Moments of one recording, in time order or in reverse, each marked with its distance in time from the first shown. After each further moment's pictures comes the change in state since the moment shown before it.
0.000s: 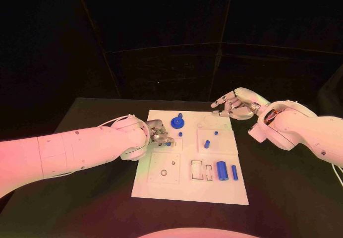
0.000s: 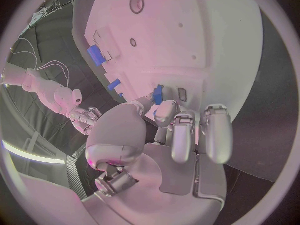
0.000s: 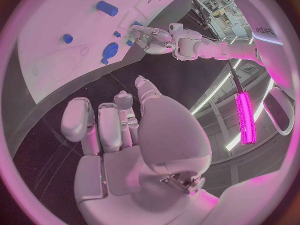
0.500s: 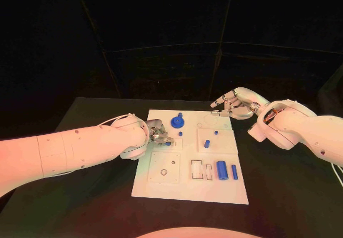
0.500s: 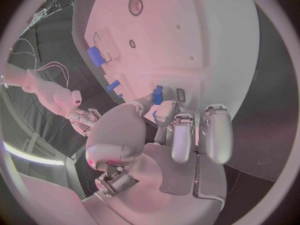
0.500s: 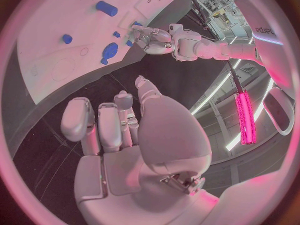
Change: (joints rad) left arm 0.002 0.001 0.001 -0.003 -0.002 0.020 -0.006; left_hand -0.007 -0.018 0.004 -0.004 -0.001 0.002 -0.002 0.004 0.002 0.000 0.000 0.000 -0.001 0.000 0.000 0.000 0.000 0.000 0.000 0.000 0.000 0.000; right arm 0.000 0.003 0.000 -0.003 0.000 0.004 0.001; right_hand 0.000 0.000 -0.004 0.004 0.000 0.000 0.000 0.007 0.000 0.000 0.000 0.000 0.000 0.000 0.000 -0.006 -0.002 0.000 0.000 0.000 -0.004 -0.002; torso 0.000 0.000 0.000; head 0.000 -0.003
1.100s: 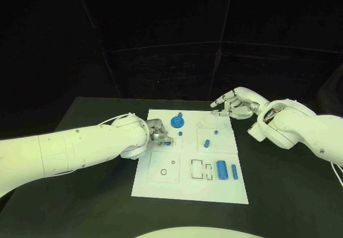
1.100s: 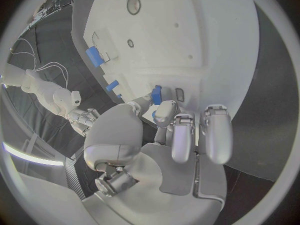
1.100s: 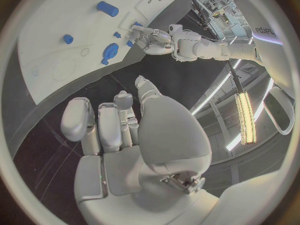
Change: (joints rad) left arm 0.000 0.008 0.000 -0.013 0.000 0.004 0.000; left_hand -0.049 -0.040 0.053 -0.052 -0.001 0.011 -0.011 0.008 0.005 0.000 0.000 0.000 -0.005 0.000 0.000 0.000 0.000 0.000 0.004 -0.003 0.000 0.000; right arm 0.000 0.002 0.000 -0.007 0.000 0.007 0.002; right_hand 0.000 0.000 0.000 0.000 0.000 0.000 0.000 0.000 0.000 0.000 0.000 0.000 -0.002 0.000 0.000 0.000 -0.002 0.000 0.000 0.000 0.000 -0.004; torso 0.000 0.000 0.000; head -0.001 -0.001
